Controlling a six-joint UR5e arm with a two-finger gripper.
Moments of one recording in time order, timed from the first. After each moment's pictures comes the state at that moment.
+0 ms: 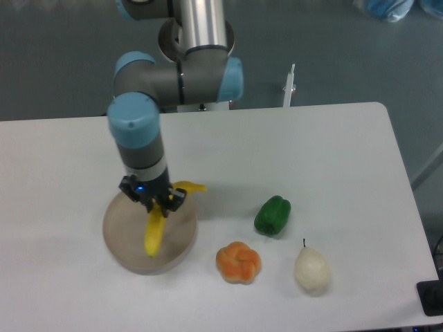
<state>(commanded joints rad) 1.85 -1.96 -1.71 -0.93 1.59 0.35</state>
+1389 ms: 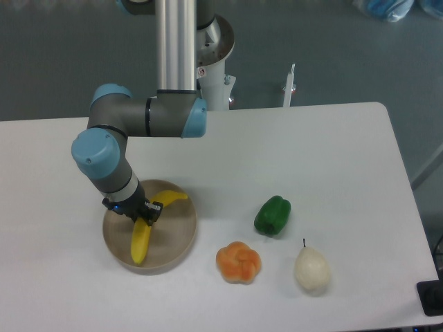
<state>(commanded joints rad) 1.78 -2.07 -1.73 -0.88 1.70 0.26</state>
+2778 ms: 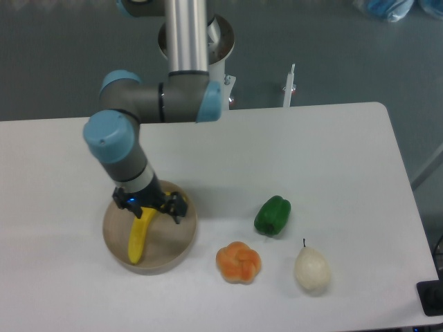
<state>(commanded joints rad) 1.94 -1.95 -1.70 -0.88 1.74 0.39</state>
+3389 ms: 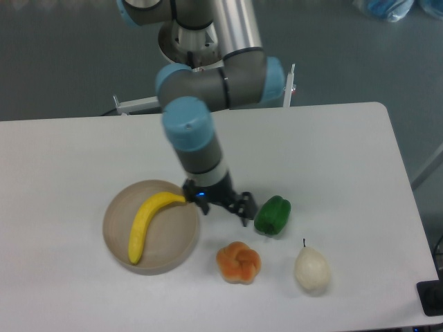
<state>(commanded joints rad) 2.16 -1.94 -1.66 -0.86 1.74 0.98</state>
